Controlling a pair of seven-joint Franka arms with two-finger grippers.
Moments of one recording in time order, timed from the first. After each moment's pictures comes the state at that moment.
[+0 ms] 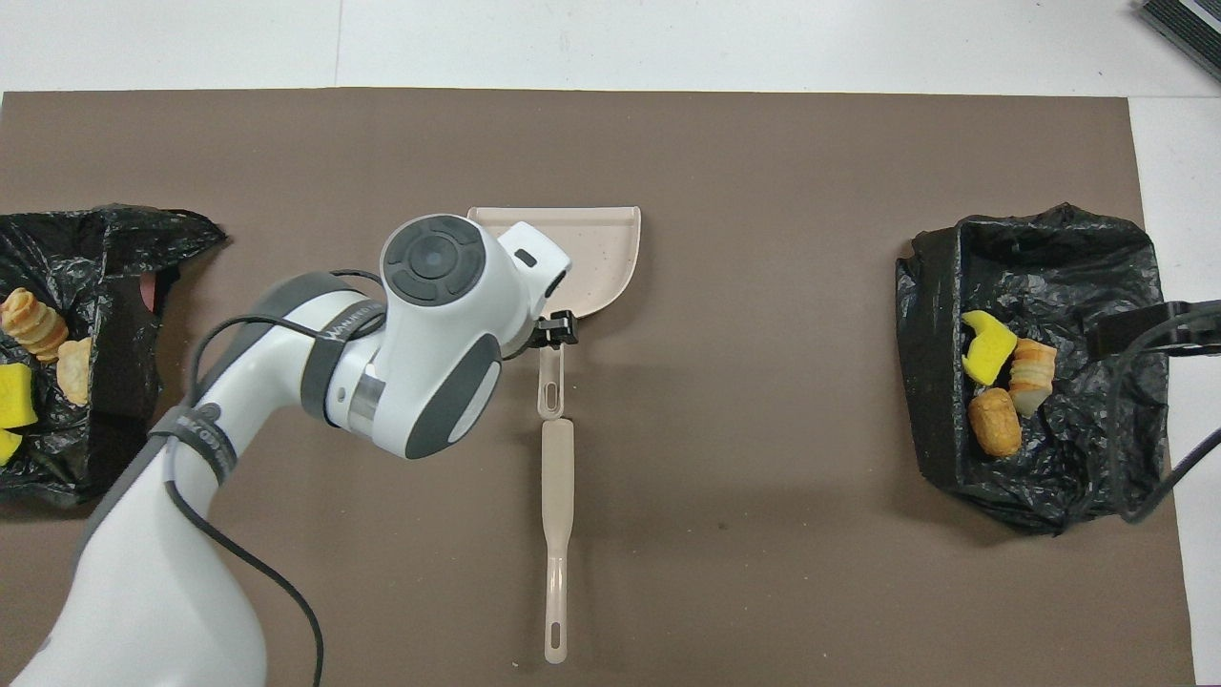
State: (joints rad) left arm -0.45 0.32 -0.09 -1.75 -0.04 2.10 -0.55; right arm 0.11 -0.08 -0.13 -1.60 -0.02 1.53 -0.02
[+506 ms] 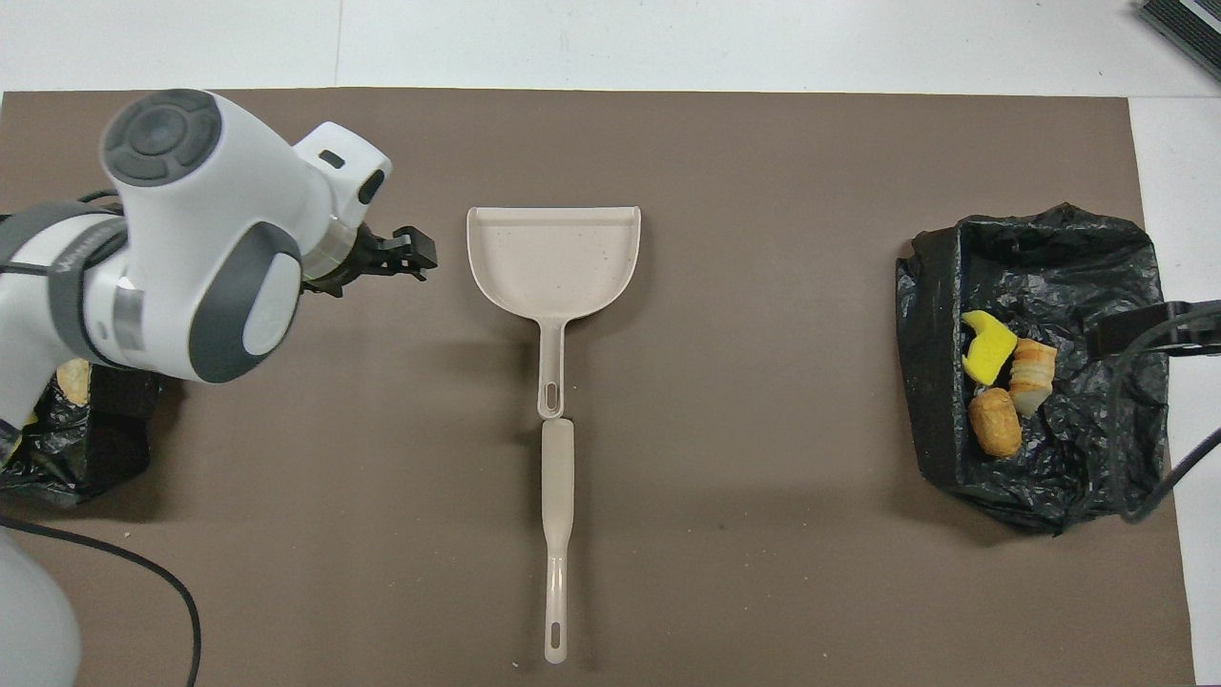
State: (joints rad) left arm -0.20 0.29 -0.08 -1.64 -0.04 1.94 -0.39; right arm 0.11 -0.08 -0.13 -1.60 -0.02 1.53 -0.02
